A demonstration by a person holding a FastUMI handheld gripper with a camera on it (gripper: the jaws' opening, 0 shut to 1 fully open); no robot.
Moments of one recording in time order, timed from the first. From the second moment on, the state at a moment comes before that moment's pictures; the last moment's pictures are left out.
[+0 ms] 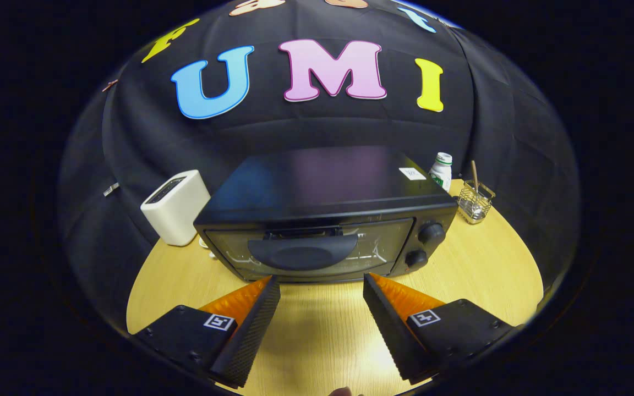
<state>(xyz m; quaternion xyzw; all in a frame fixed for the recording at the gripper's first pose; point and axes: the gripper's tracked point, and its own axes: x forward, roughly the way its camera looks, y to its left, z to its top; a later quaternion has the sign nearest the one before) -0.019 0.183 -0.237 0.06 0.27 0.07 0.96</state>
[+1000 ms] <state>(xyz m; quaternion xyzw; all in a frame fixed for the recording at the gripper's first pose) -0.051 0.113 -0.103 0.01 0.12 0.08 0.99</state>
